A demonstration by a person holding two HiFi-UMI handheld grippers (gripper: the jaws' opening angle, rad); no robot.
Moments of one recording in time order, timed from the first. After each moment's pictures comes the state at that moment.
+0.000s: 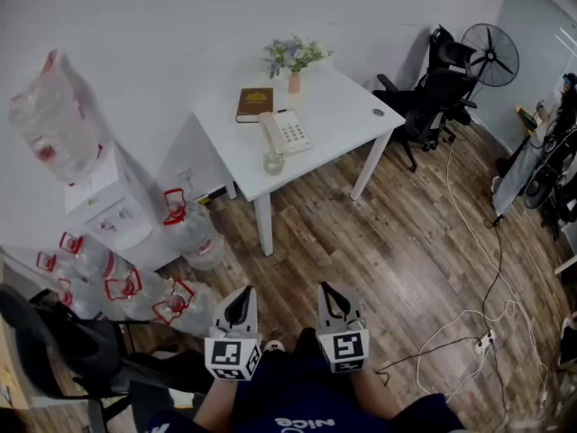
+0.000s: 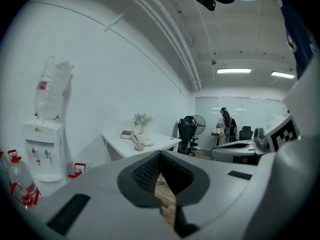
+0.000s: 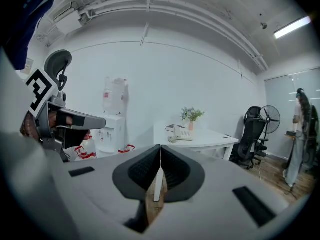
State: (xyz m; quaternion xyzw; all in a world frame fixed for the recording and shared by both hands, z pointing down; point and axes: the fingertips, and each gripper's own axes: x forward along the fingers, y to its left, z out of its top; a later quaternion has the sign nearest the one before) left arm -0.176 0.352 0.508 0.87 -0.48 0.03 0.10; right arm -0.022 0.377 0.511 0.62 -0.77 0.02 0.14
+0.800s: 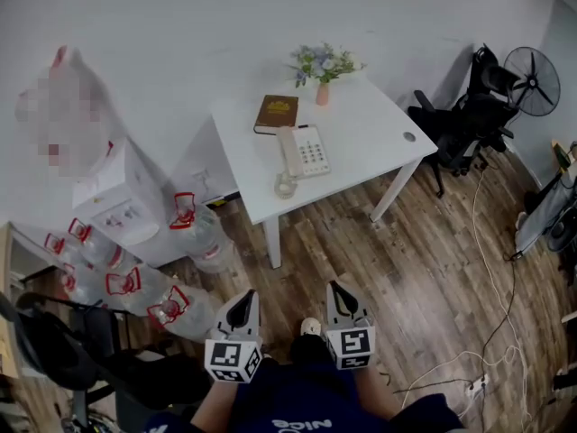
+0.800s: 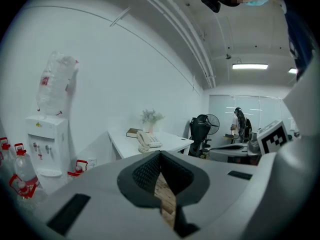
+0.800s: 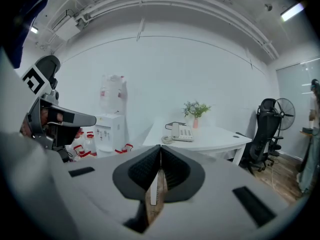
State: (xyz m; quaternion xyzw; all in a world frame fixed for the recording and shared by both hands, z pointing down) left arm -0.124 0.267 0.511 0.83 -0.53 0.03 0.13; right arm 0.049 0.257 0.520 0.57 -0.81 0.04 0.14
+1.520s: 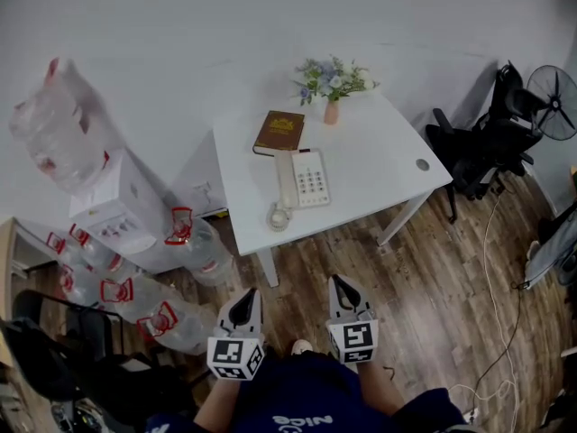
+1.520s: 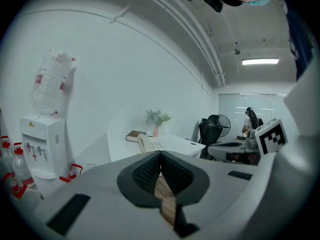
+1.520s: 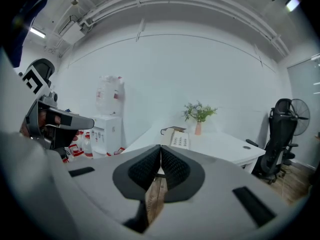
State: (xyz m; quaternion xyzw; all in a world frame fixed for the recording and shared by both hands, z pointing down) left arm -0.065 0.156 0.512 0.81 -0.57 0.03 0.13; right arm 0.107 0.122 0.513 0.53 -0.84 0.02 0.13
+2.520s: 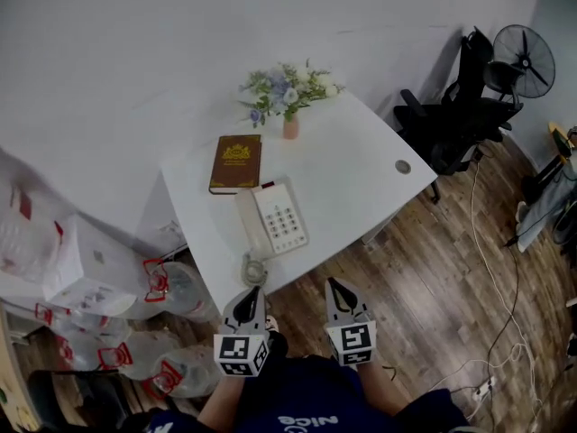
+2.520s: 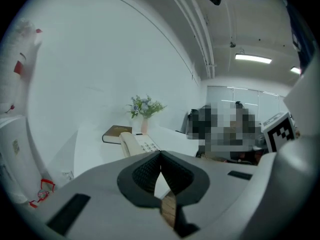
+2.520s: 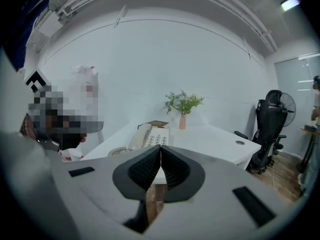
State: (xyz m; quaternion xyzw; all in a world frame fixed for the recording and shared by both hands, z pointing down) left arm -0.016 -0.031 0.535 0.86 -0.49 0.09 0.15; right arm 0.141 -0.018 0.534 0.60 -0.78 0.07 0.15
